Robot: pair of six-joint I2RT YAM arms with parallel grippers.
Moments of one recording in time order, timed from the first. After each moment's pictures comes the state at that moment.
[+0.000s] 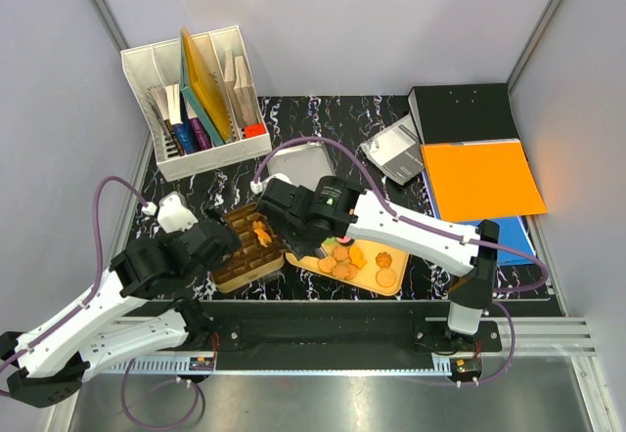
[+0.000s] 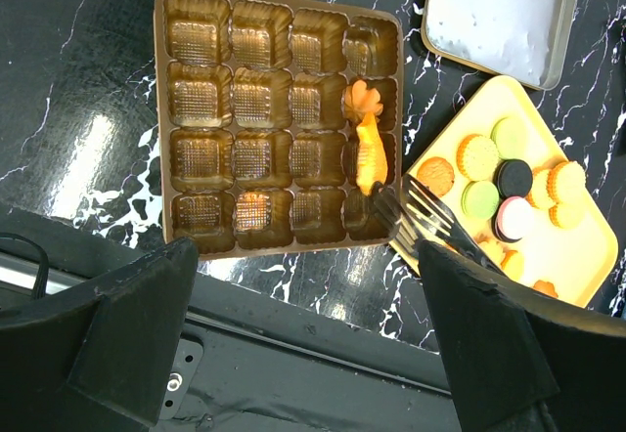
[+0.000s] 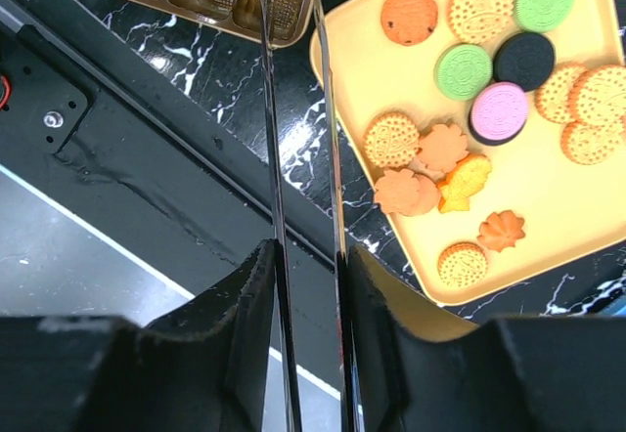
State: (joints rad) left arm -0.94 0.72 0.97 -1.33 -0.68 -1.36; right arm 1.24 1.80 1.93 -1.25 0.21 0.43
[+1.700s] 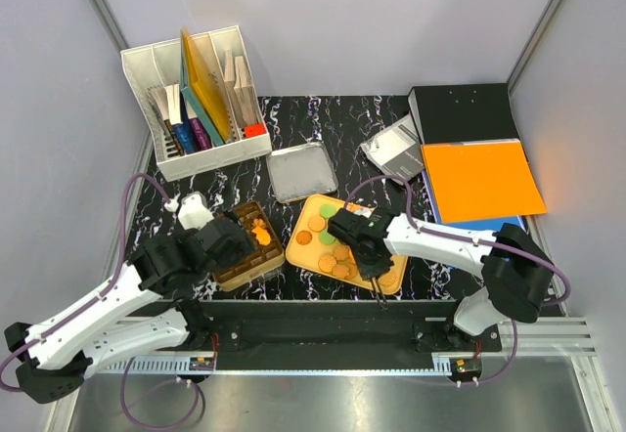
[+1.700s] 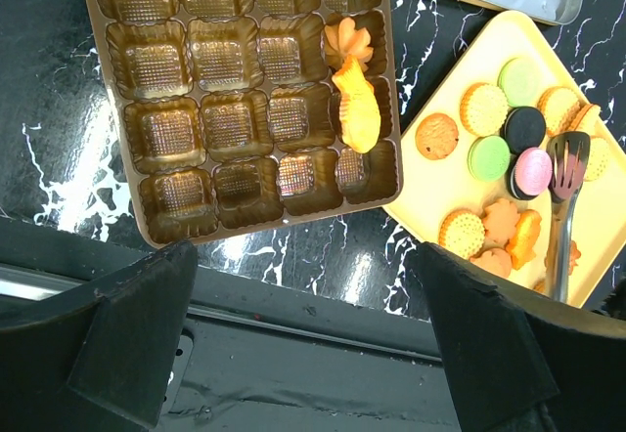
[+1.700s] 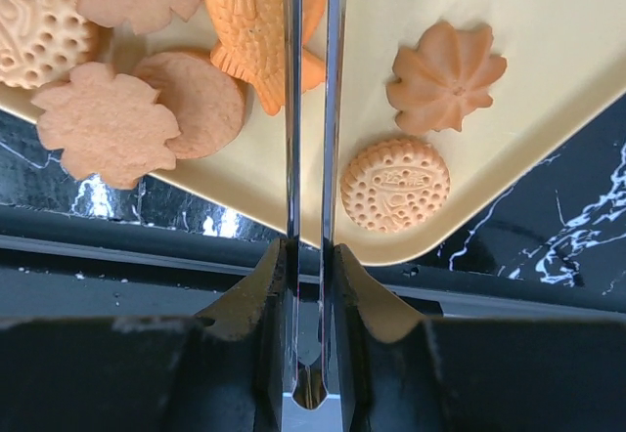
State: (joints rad) left arm -0.94 0.77 0.91 -1.21 -0.58 -1.28; right arm 0.99 1.52 1.01 -0.95 0.18 0.66
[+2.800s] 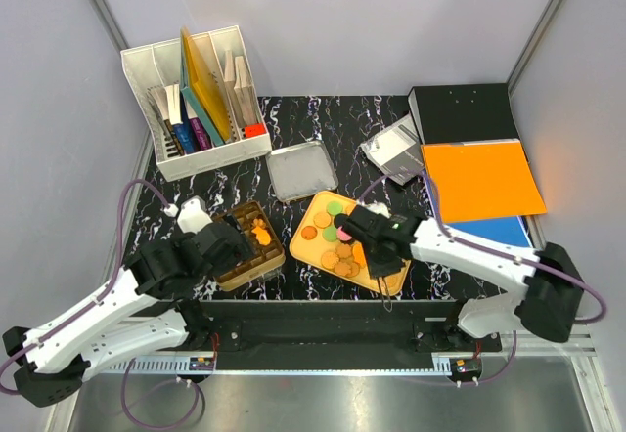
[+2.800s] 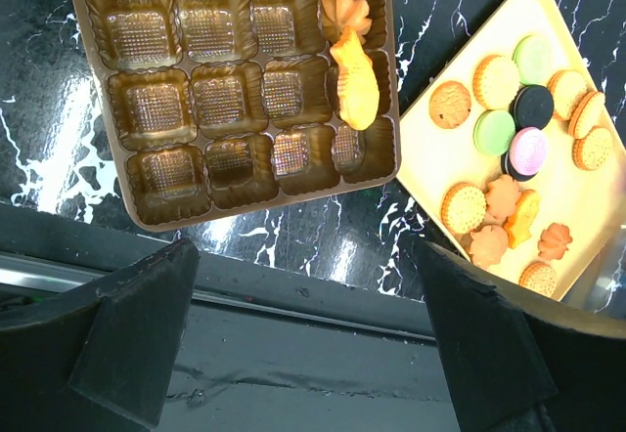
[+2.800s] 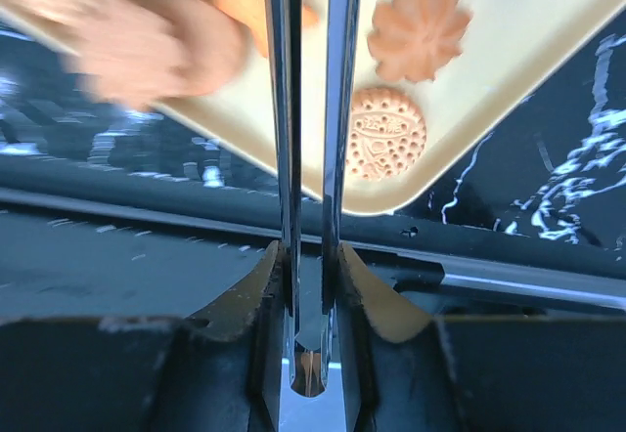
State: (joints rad) left arm -0.94 0.73 0.87 -1.20 -0.52 -1.30; right arm 0.99 1.38 0.95 -1.00 0.17 0.74
